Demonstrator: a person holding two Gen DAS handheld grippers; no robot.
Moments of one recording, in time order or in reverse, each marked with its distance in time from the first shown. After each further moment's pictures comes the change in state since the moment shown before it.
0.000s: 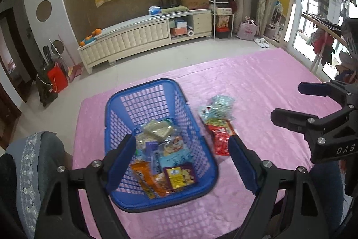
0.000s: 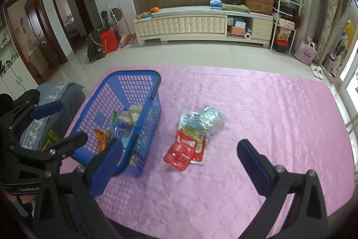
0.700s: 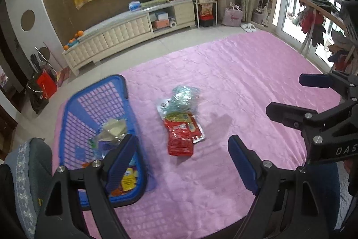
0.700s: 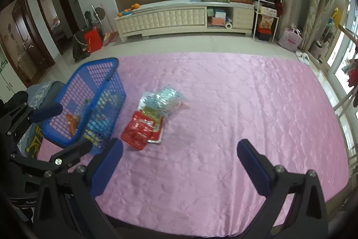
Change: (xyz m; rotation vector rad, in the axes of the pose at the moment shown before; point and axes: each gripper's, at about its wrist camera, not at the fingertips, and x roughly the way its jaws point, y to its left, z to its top) left arm 0.047 -0.100 -0.001 0.085 0.064 -0.030; right arm -0.003 -0.080 -0.042 0.056 0.033 -0.063
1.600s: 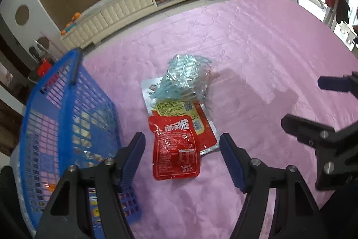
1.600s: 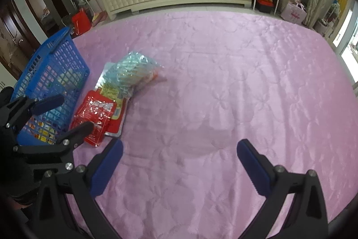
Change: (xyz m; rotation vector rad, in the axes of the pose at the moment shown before) left arm 0.141 -0.014 0.007 0.009 0.176 0.072; right arm 0.116 -0.048 -0.014 0.038 0.162 0.006
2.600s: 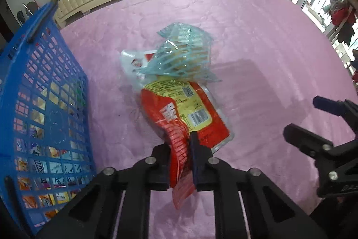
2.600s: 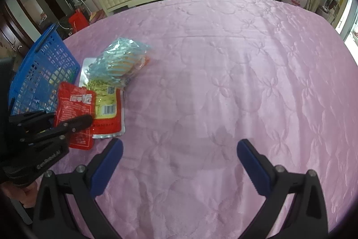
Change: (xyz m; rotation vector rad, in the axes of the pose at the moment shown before) left arm 0.032 0.026 -0.009 -0.132 0.094 -0.167; right arm 0.024 -0.014 -0.006 0.055 0.039 0.029
